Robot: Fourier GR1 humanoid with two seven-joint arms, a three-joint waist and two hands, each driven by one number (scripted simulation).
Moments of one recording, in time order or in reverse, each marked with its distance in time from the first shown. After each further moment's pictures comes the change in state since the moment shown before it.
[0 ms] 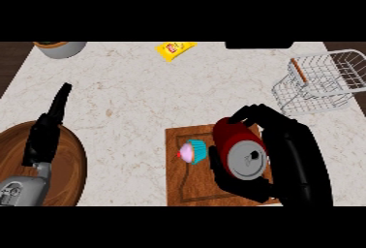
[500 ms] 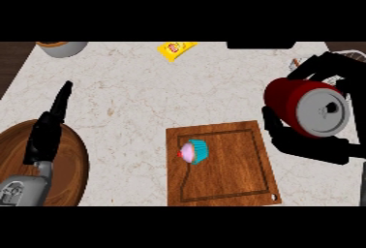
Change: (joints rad) left arm -0.007 -0.015 0.003 -0.030 -0.026 -0.013 0.034; right arm -0.207 -0.137 -0.336 -0.020 -0.173 0.270 0.010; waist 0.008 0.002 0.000
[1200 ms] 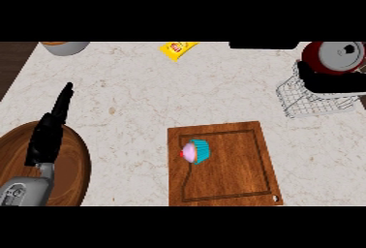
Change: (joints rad) left arm 0.011 -0.027 0.019 -0.007 -0.024 -0.020 -0.015; right arm -0.105 -0.176 -0.124 0.405 0.135 -0.047 -0.332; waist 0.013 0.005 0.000
